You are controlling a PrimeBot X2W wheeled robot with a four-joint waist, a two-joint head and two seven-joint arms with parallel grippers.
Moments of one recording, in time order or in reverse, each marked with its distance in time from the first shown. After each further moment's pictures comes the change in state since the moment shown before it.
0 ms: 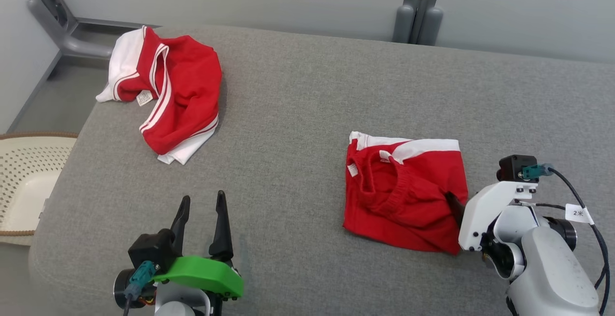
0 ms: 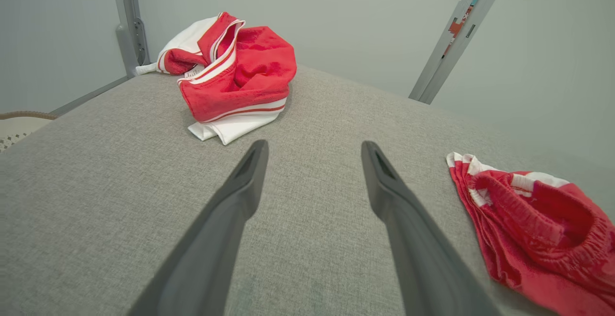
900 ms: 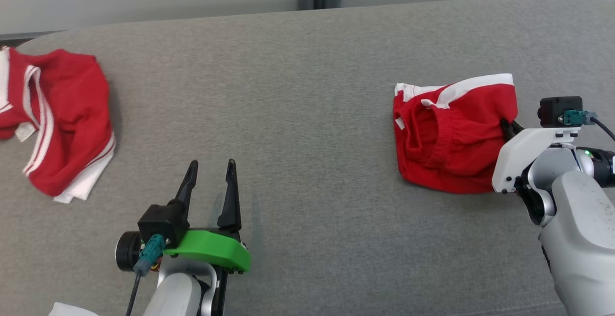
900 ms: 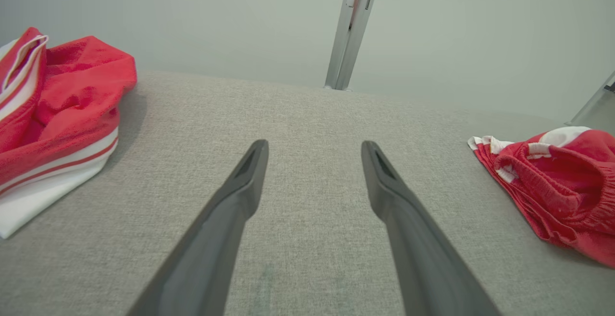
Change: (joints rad) left arm -0.081 0.000 -0.026 -0.030 0.081 -0.009 0.000; right arm -0.208 -0.153 0.063 0.136 -0.037 0.001 -0.223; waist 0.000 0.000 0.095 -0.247
